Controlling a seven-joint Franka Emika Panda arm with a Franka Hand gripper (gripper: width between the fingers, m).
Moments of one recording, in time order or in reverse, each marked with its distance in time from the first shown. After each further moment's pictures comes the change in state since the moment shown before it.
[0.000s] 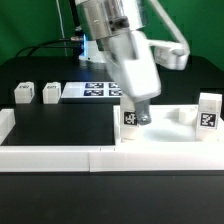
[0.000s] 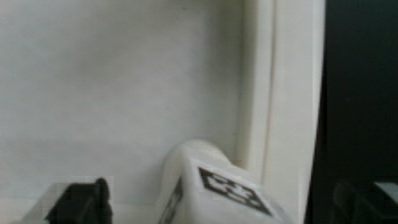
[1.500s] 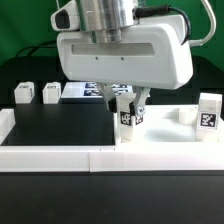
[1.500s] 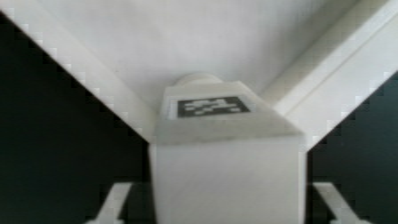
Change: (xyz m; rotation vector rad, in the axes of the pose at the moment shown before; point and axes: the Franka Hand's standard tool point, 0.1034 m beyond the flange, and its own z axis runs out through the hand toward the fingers) arm 0.019 -0.006 -0.013 -0.107 0.073 -0.384
